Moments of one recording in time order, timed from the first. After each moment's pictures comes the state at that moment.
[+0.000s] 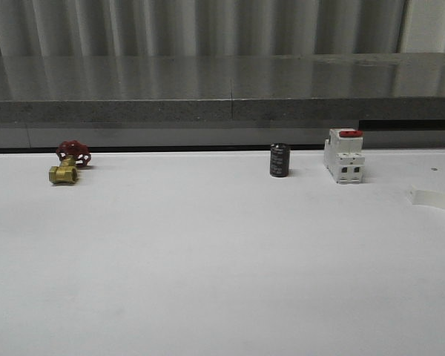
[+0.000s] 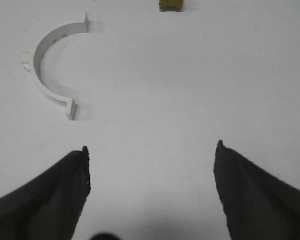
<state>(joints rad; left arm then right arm) -0.05 0.87 -0.62 -0.10 0.64 -0.01 0.00 -0.01 0.03 -0.06 0.06 0.16</state>
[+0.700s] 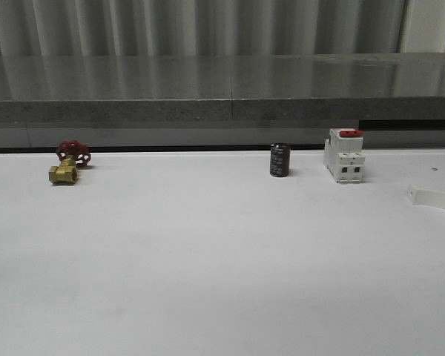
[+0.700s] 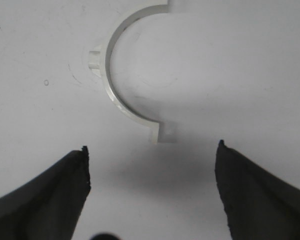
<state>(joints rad) 0.21 1.53 -1.10 -0.10 0.83 0.25 0.00 -0.01 0.03 -0.06 0.06 0.16</state>
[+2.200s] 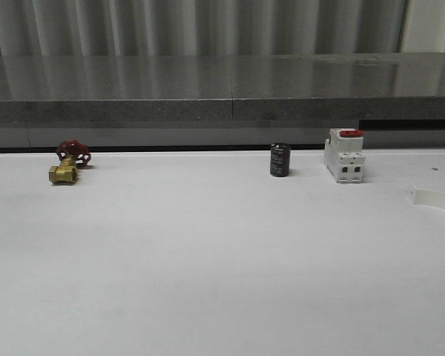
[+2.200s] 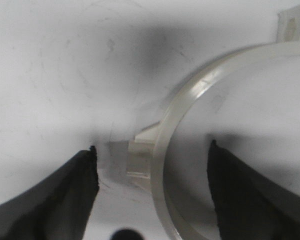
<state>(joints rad) 0.25 2.03 -1.37 -0.06 0.76 0.28 0.00 -0.01 0.03 -0.06 0.06 0.16</state>
